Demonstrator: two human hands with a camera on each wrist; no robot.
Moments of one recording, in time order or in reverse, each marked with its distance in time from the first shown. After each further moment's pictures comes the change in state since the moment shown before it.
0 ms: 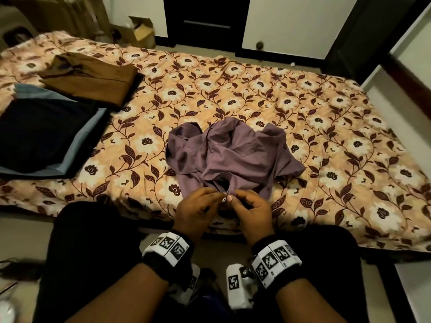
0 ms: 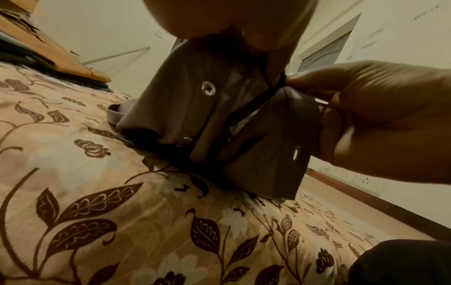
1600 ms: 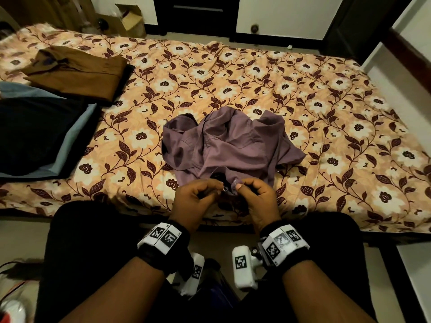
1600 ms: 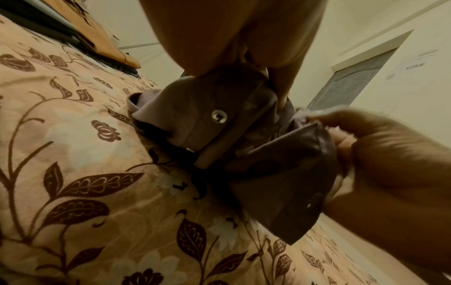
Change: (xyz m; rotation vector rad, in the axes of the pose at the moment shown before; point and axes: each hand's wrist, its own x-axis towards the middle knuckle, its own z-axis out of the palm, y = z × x) left_hand 0.013 0.006 -0.006 -0.401 -0.063 -0.363; right_hand 0.015 -0.001 -0.010 0.159 0.047 0.178
